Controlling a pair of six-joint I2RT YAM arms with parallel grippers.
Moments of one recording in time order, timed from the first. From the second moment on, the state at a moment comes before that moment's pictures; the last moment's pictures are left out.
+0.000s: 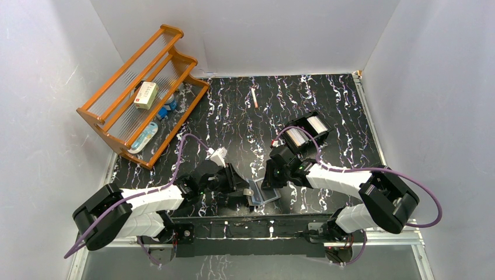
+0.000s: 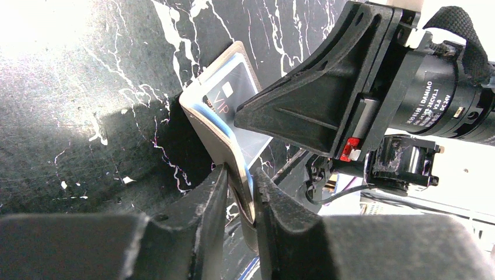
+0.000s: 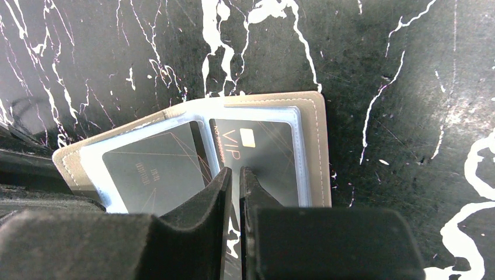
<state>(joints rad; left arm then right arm) -0.90 1.19 0.32 0.36 0.13 -1.04 0.86 1.37 0.61 -0.19 -0.12 0.81</state>
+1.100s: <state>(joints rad) -0.89 1.22 0.32 0.40 0.15 -1.02 0.86 1.37 0.61 -0.19 -0.13 0.81</state>
